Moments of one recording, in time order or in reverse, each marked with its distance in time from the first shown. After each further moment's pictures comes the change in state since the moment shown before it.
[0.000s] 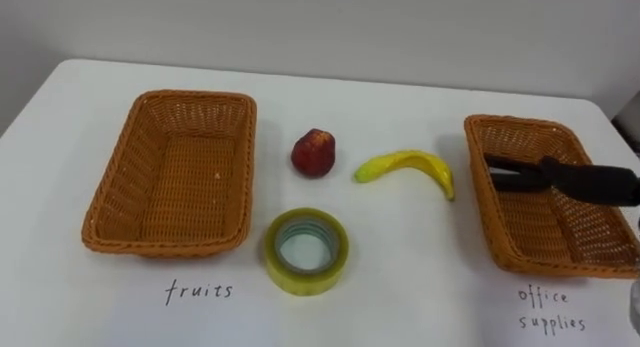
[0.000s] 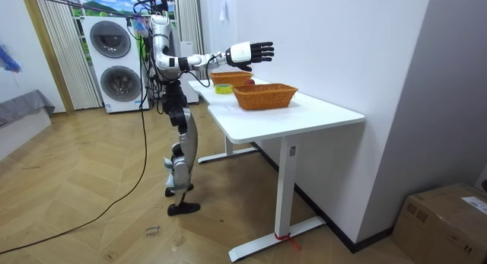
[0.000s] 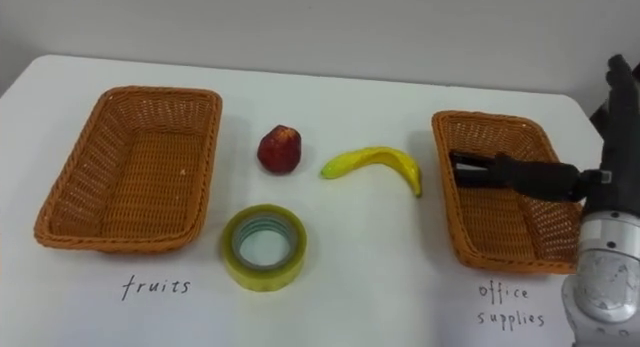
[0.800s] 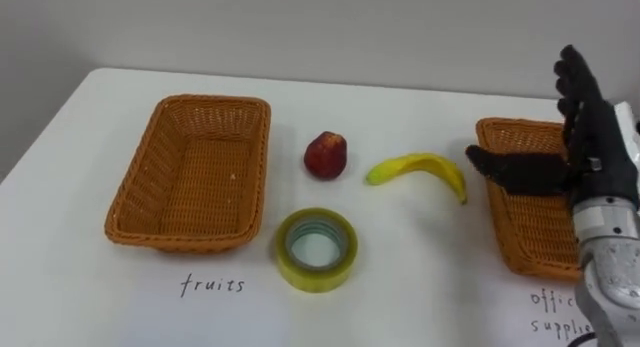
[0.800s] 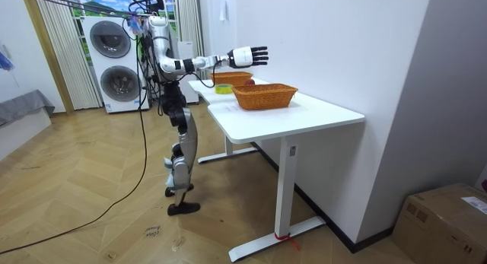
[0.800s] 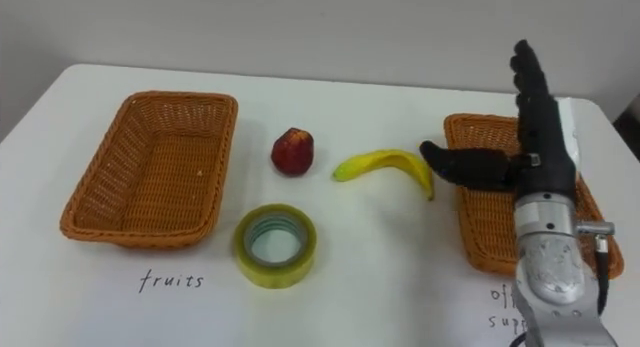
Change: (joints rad) left arm -0.023 -0.002 -0.065 0.030 0.006 0.030 -0.022; right arm -0.021 0.008 0.204 -0.040 0.221 0.005 0.117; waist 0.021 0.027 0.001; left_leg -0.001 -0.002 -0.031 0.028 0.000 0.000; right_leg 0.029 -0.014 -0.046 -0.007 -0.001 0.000
